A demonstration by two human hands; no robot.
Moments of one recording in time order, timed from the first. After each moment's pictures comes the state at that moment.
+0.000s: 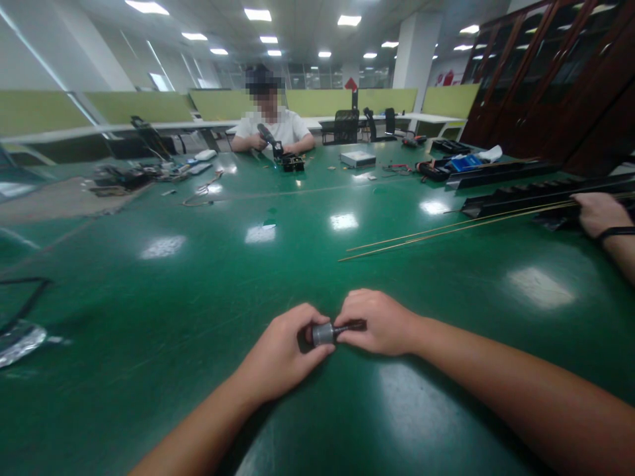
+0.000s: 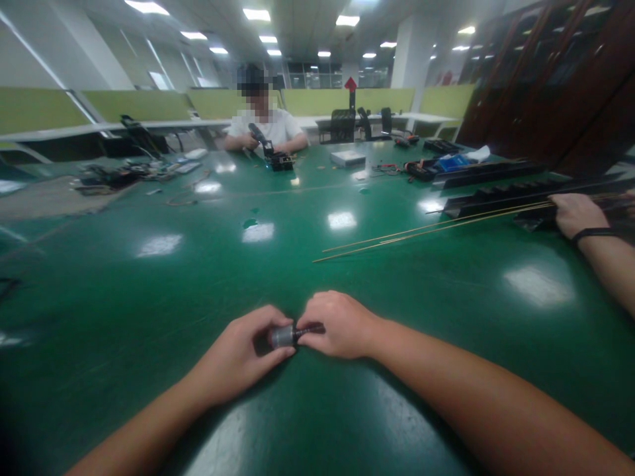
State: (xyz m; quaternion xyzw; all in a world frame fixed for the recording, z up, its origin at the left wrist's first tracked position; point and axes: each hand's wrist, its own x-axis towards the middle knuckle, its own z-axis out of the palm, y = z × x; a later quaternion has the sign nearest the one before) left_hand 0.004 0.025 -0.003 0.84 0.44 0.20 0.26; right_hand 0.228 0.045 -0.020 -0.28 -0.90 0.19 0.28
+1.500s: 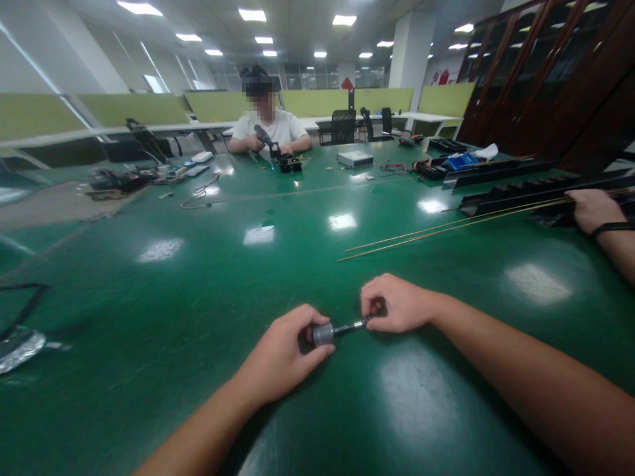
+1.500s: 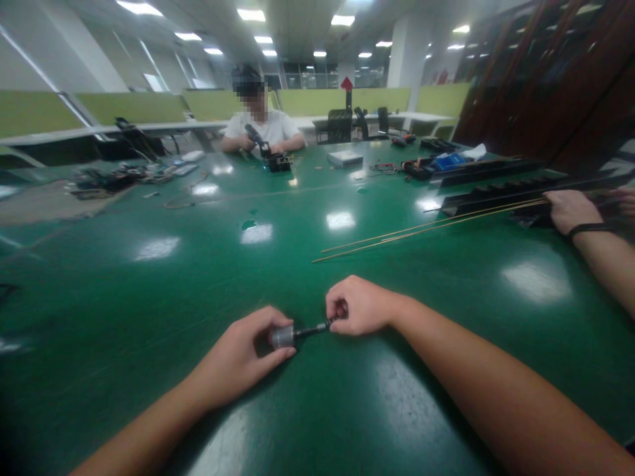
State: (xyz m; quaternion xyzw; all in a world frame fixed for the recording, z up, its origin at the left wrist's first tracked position) left_hand 0.002 0.023 -0.003 0.83 0.44 0.19 0.27; right_hand 0.266 0.066 -0.011 -0.32 -0.88 0.29 0.19
